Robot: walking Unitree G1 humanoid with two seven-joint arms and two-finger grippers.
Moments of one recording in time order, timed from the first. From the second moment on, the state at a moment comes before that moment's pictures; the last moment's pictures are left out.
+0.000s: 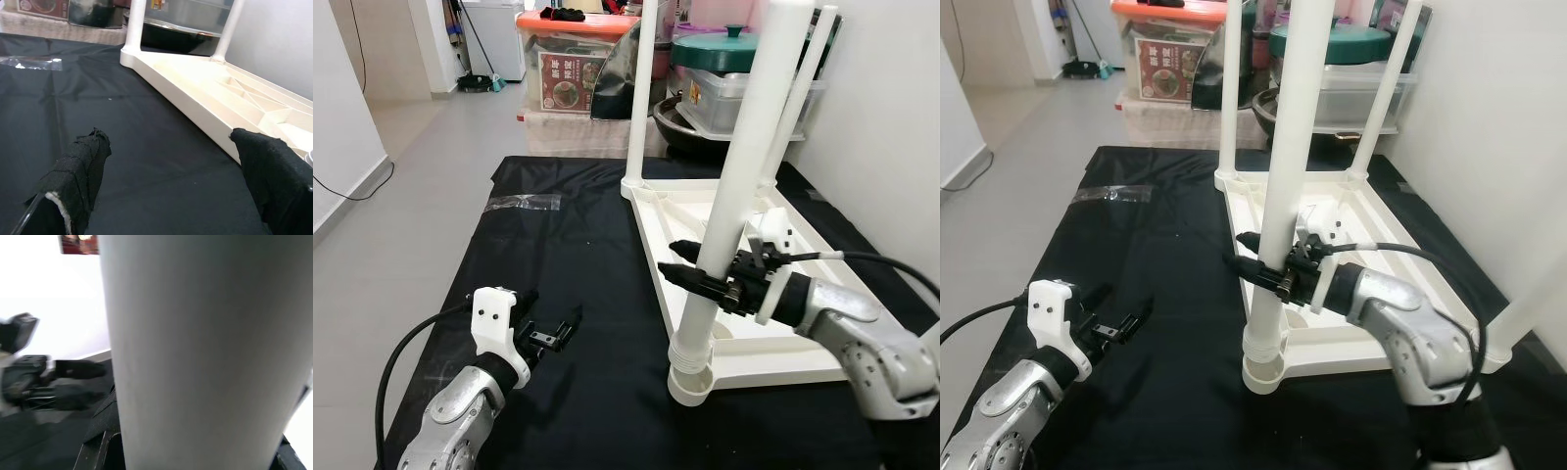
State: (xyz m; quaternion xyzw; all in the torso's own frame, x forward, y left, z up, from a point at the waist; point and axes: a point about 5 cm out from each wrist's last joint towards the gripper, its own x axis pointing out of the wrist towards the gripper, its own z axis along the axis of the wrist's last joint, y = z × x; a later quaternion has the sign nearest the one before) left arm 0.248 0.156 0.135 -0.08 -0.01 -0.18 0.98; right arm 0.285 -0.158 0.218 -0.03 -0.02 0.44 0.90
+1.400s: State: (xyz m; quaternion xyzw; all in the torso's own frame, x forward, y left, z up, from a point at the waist) left arm 0.249 0.155 0.135 -0.09 -0.01 -0.18 0.98; right arm 0.286 -0.179 0.273 0.07 -0.12 0.17 0.97
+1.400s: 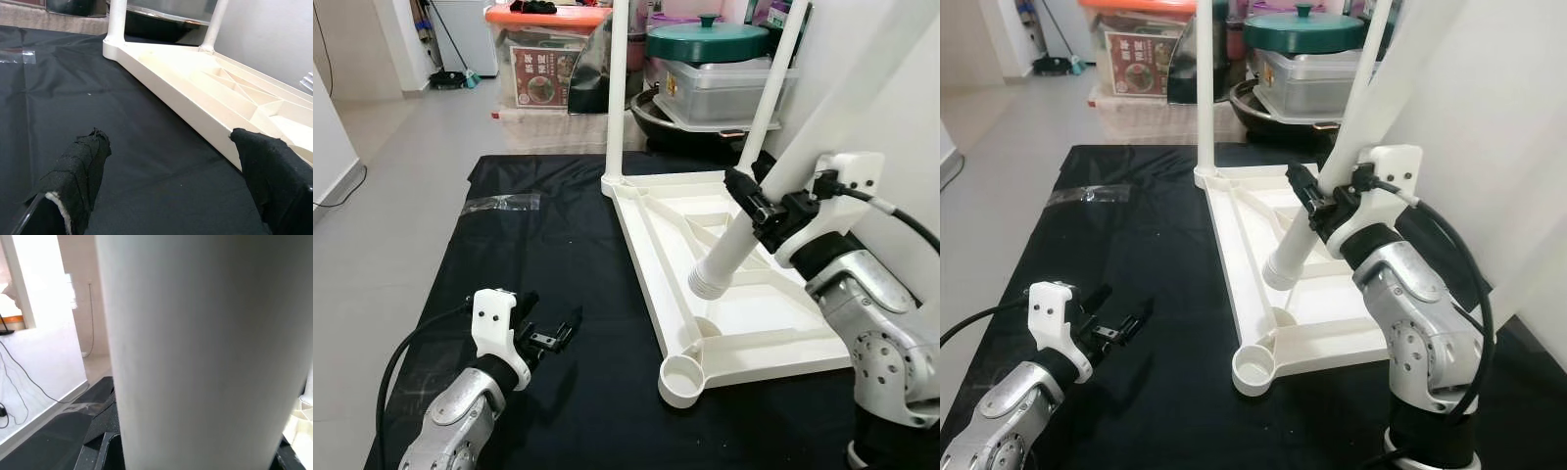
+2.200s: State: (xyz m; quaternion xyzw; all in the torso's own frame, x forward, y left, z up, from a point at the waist) left arm 0.251 0.154 0.138 -0.09 -0.01 -0.17 0.98; right arm 0.291 -0.177 0.273 0.09 -0.13 0.16 0.97
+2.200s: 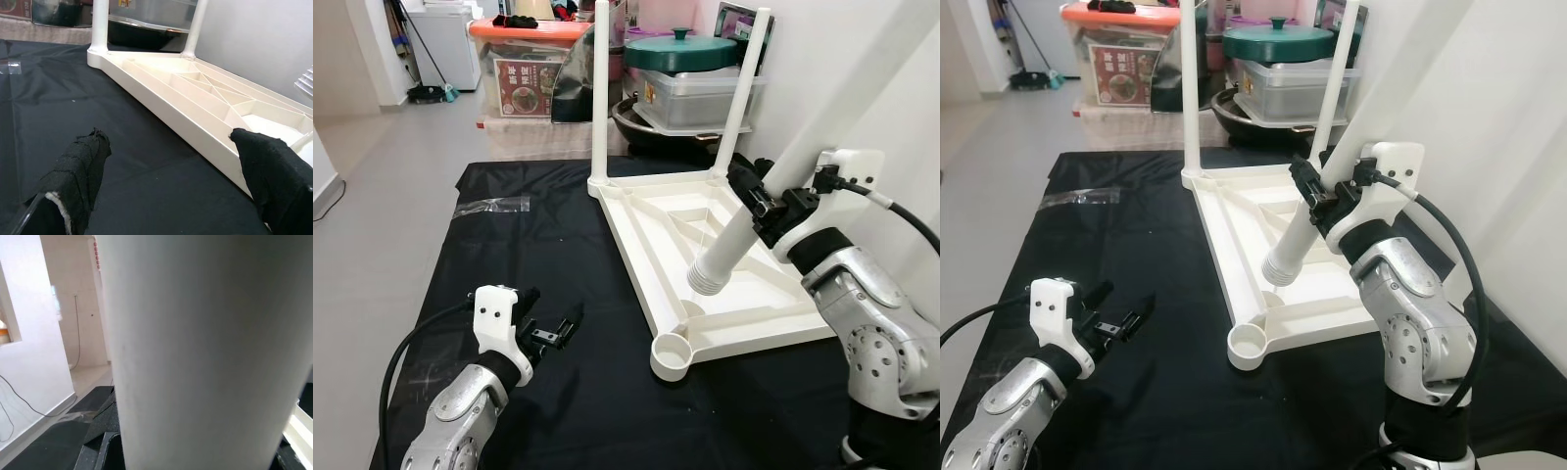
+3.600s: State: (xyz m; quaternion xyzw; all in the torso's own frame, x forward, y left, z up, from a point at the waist) left arm 0.255 0.152 0.141 -0.09 -0.01 -0.18 0.98; right arm 0.295 -0.178 0.269 0.10 -0.13 0.15 0.98
